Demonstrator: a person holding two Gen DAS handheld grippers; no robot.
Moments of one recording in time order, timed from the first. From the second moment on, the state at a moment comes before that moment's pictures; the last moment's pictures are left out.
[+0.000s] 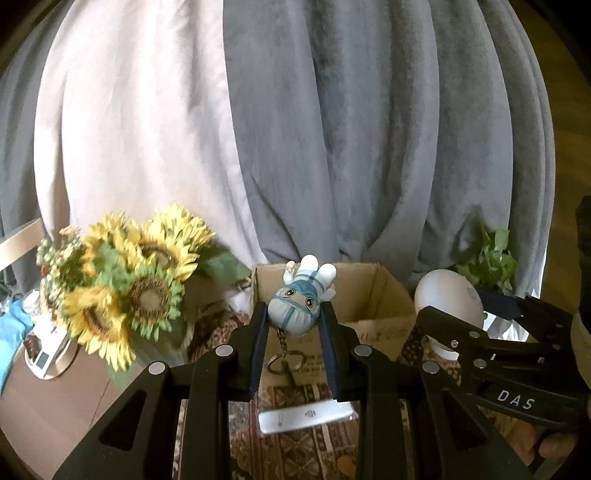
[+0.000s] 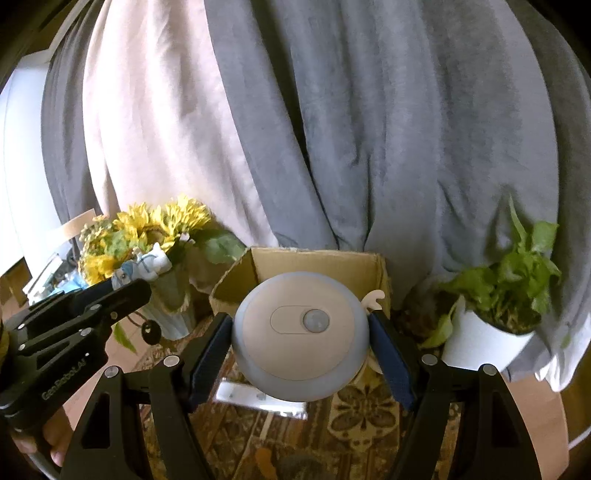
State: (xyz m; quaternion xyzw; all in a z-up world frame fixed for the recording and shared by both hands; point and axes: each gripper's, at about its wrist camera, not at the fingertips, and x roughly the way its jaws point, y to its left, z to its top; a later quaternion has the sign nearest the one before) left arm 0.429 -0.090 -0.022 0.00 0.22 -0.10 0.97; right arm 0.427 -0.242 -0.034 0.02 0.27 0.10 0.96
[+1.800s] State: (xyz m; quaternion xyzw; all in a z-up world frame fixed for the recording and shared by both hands) left arm 0.627 -0.136 -0.088 0.08 0.42 -0.13 0.89; right arm 0.627 -0.260 -0.103 -0.04 0.46 0.11 0.88
